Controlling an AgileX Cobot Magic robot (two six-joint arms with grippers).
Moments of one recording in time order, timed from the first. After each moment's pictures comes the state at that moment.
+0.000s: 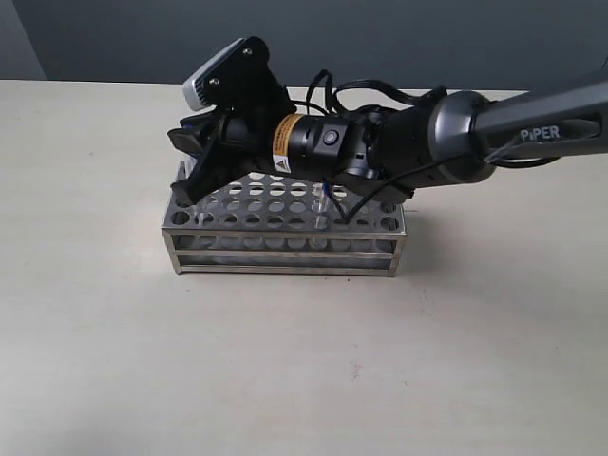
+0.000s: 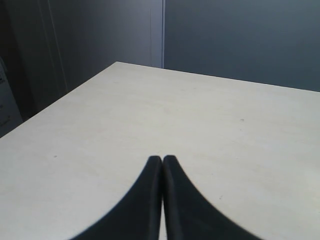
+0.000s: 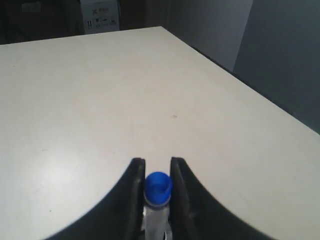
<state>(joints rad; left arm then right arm) 0.34 0.00 0.00 0.47 0.29 -0.52 0.83 2.03 -1.22 -0.67 -0.53 0.43</state>
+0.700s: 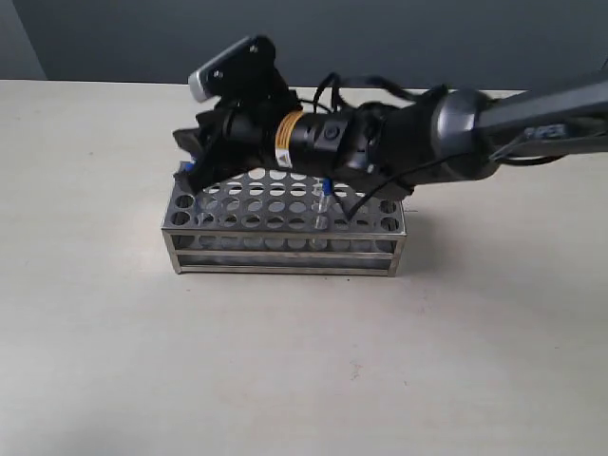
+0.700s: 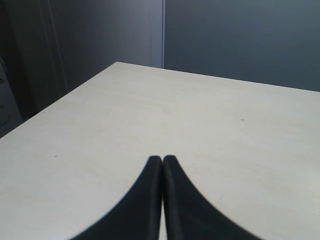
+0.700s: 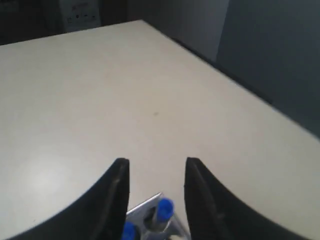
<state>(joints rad) 0.34 0.00 0.00 0.47 0.29 -0.52 0.83 1.99 -1.22 -0.60 -0.45 0.43</state>
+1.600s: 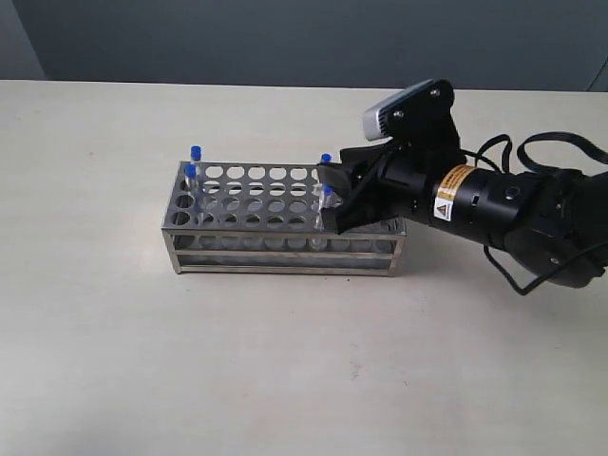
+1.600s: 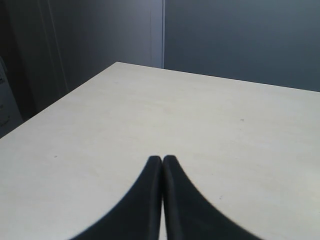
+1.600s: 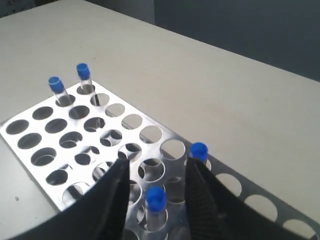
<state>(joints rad) 0.34 0.00 0.00 0.47 0.29 -0.52 0.62 1.71 -0.65 -0.43 -0.65 0.31</state>
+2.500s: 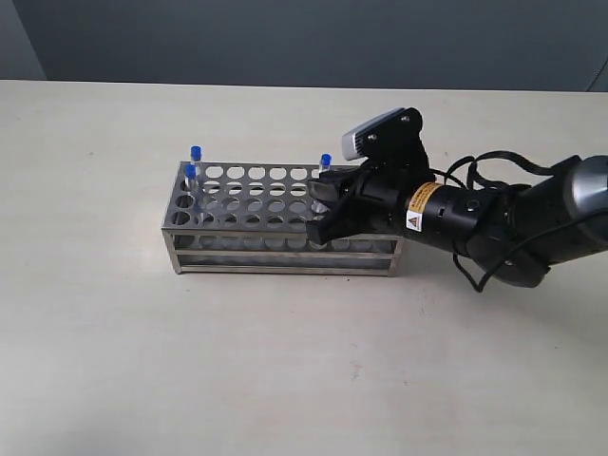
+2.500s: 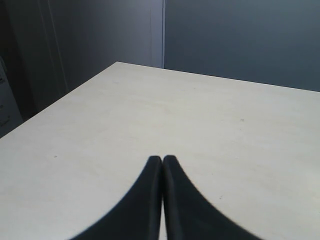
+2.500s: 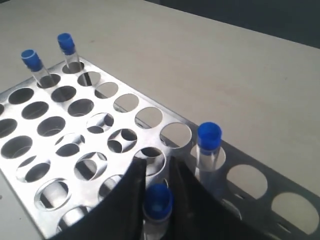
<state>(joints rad) 0.34 0.00 0.00 0.47 0.29 -0.52 0.62 1.90 -0.72 -0.42 -0.74 0.31</state>
